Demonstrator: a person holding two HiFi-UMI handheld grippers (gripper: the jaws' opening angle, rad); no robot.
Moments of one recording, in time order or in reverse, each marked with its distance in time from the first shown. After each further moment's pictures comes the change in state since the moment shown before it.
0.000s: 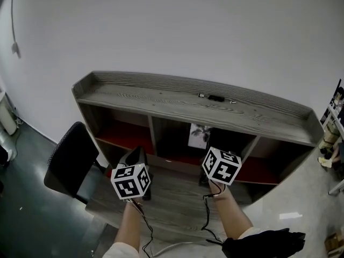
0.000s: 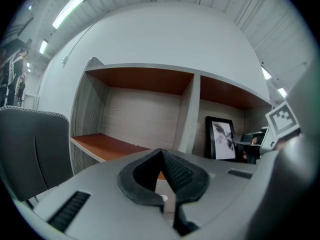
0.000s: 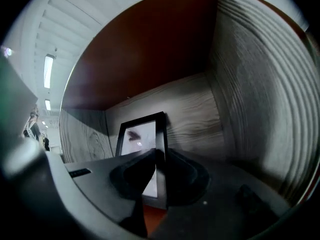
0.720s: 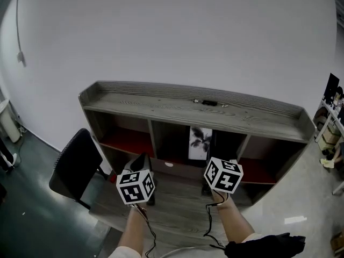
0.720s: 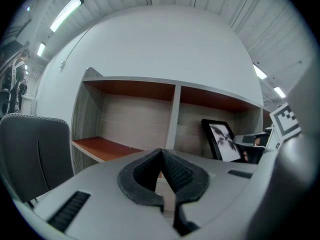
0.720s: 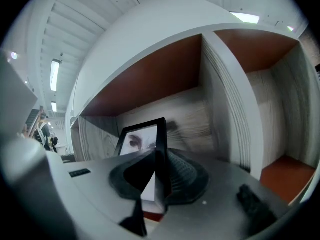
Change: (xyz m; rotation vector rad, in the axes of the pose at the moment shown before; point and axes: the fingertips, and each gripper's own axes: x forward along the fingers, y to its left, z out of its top) left arm -0.029 -0.028 0.006 0.025 -0.021 -0.018; right arm -0.047 0.000 0.005 -0.004 -0.017 0.055
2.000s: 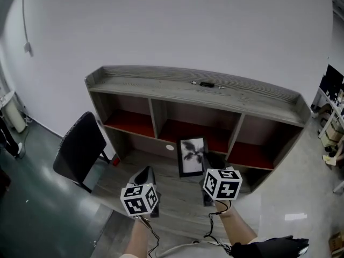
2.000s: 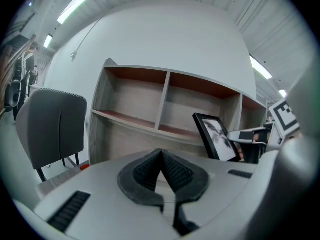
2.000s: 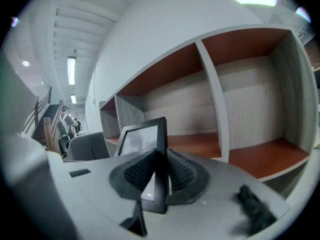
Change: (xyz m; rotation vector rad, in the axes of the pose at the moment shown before) left arm -0.089 -0.025 -0.099 -0.076 0.108 0.036; right arm -0.081 0.018 -0.078 -0.063 0.175 0.184
